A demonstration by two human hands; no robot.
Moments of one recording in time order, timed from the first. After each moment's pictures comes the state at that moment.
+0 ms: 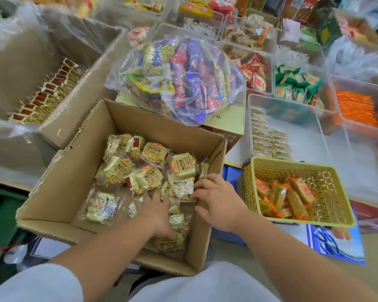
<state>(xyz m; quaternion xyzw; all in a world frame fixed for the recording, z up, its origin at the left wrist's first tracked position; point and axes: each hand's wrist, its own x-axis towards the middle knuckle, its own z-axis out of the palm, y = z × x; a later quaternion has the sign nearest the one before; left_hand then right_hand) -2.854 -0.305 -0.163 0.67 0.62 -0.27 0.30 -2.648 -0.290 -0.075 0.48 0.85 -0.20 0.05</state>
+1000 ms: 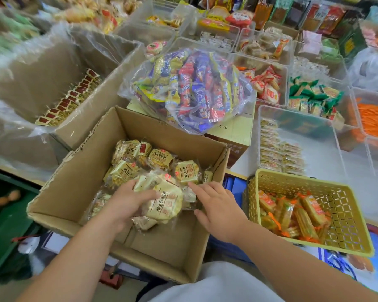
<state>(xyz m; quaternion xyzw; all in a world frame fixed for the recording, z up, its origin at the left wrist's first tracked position) -2.903 -0.307 -0.078 0.30 0.70 0.29 0.58 -2.637 -0.283 -0.078 0.46 0.86 -0.21 0.01</state>
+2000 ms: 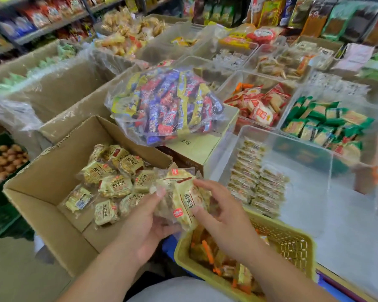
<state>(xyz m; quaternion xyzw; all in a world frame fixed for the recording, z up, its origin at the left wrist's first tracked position) -2.608 -0.283 -0.009 0.08 0.57 0.57 0.58 -2.429 -0.205 -0.017 0.37 0.75 -0.50 -0.24</state>
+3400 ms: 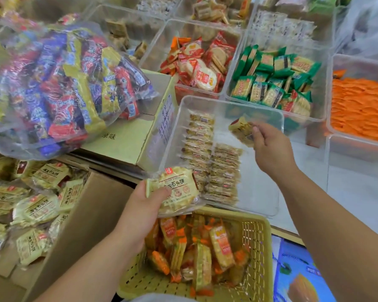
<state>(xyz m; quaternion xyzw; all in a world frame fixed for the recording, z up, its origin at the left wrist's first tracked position) -2.540 -0.169 -0.088 0.20 0.69 0.37 0.59 -2.273 -0.006 -0.103 0.65 0.66 -0.28 -0.27</state>
